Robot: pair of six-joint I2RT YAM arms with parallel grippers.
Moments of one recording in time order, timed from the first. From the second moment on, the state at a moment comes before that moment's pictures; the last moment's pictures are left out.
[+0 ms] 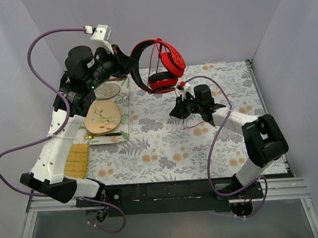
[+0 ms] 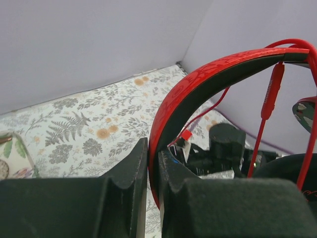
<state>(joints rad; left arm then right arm) -0.44 1.34 1.78 -0.49 0.26 -0.26 0.46 1.64 0.97 0.17 -0.59 0.12</state>
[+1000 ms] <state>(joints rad) -0.12 1.60 1.73 -0.26 -0.29 -0.39 1.02 1.66 1.12 -0.34 -0.18 -0.04</state>
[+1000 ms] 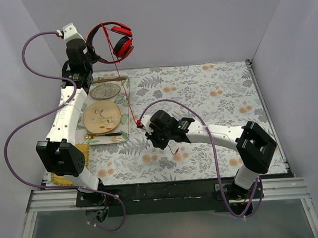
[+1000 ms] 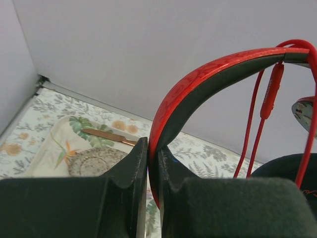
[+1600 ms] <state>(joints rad) -0.12 1.61 1.45 0.06 -0.37 -0.01 1.04 1.50 1.26 -0.53 -0.04 -0.06</state>
